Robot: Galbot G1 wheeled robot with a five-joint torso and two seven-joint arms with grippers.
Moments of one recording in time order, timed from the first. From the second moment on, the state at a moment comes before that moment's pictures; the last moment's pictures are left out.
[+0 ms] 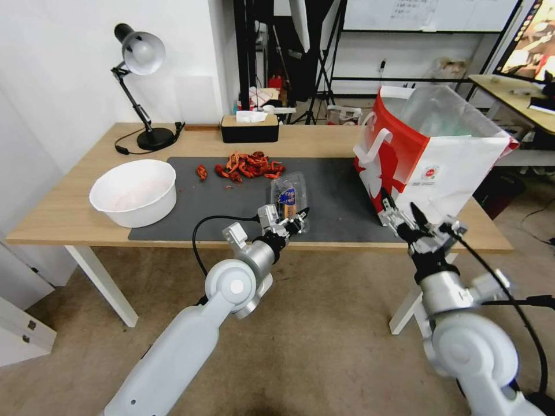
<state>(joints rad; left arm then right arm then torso) 0.89 -1.25 0.06 -1.84 -1.30 0.20 -0.29 -1.30 1.19 0.54 2.18 1.11 -0.18 0.20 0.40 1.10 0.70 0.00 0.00</state>
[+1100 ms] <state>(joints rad) 0.90 -1.24 0.05 -1.83 -1.30 0.18 -0.29 -0.64 1.14 0.17 1.77 1.48 -0.74 0.62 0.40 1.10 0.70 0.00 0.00</state>
